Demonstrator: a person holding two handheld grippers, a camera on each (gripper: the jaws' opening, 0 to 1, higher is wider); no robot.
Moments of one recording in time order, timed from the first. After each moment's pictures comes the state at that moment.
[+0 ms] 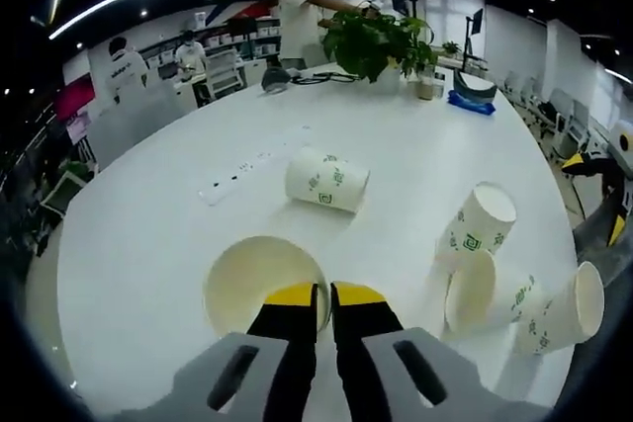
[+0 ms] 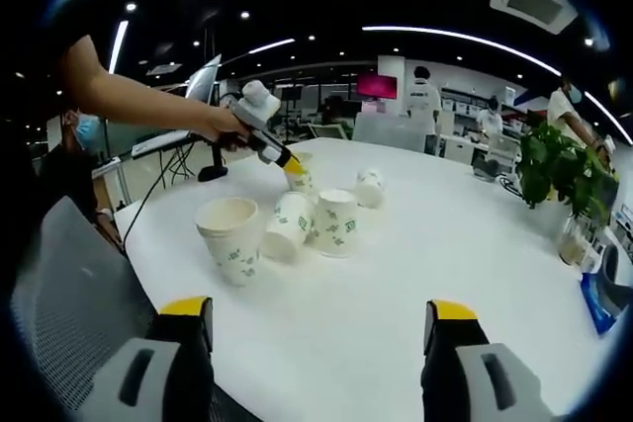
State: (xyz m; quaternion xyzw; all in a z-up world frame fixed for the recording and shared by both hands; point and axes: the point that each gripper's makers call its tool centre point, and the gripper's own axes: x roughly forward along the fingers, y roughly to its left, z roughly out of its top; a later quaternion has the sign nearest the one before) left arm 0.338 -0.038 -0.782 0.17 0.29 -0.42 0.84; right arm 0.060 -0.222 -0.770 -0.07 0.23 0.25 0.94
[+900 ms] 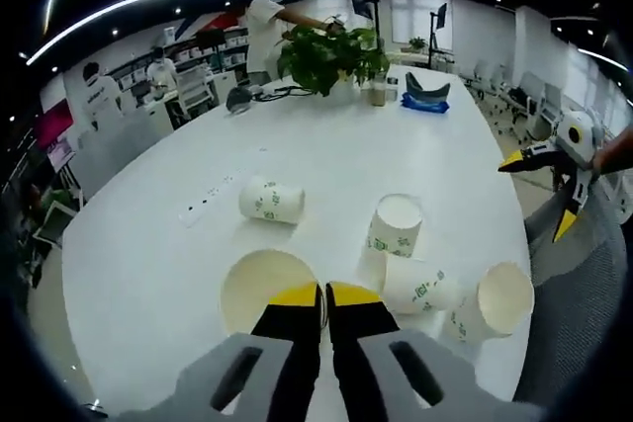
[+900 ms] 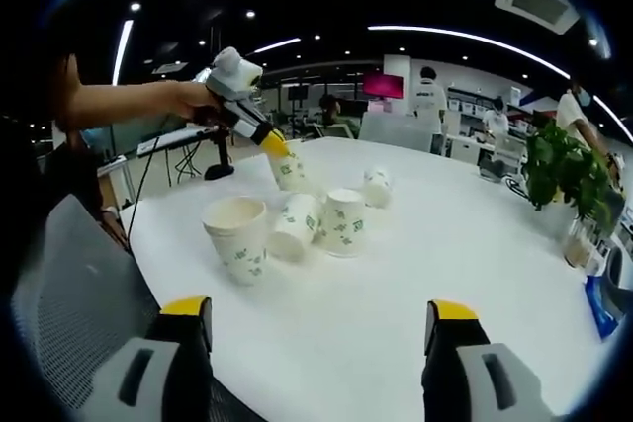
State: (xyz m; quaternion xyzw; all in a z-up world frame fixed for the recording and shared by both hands) left arm 0.254 -0.044 -0.727 0.20 0.27 -0.48 0.81; right arm 0.059 -0.217 -0.772 -0.07 0.23 0.26 0.93
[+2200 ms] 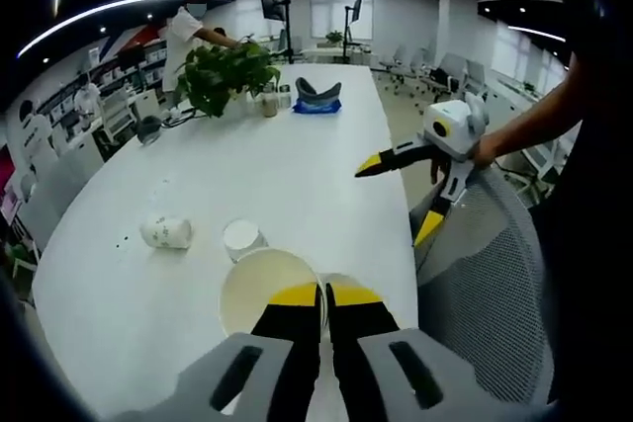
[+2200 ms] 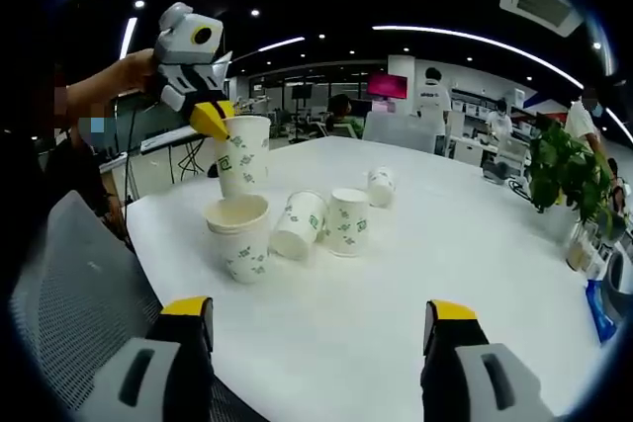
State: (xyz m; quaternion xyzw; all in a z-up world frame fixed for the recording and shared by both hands) left arm 0.104 -0.086 -0.683 0.23 0.27 -0.62 0.70; right arm 0.057 -0.218 -0.773 -0.08 0.23 0.26 0.93
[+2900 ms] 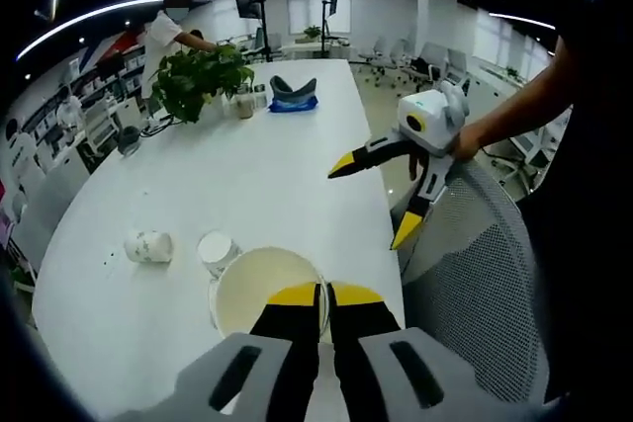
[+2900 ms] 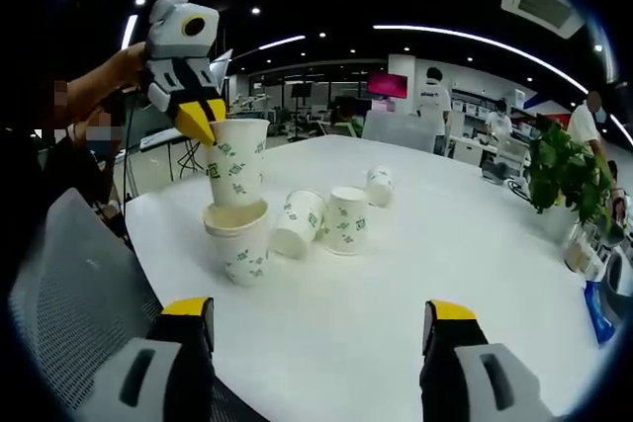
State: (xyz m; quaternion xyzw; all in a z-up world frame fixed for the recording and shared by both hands) left arm 0.088 -0.101 -0.683 0.24 0.26 -0.64 0.68; right arm 0.057 -0.215 -0.772 -0.08 0.23 0.26 0.93
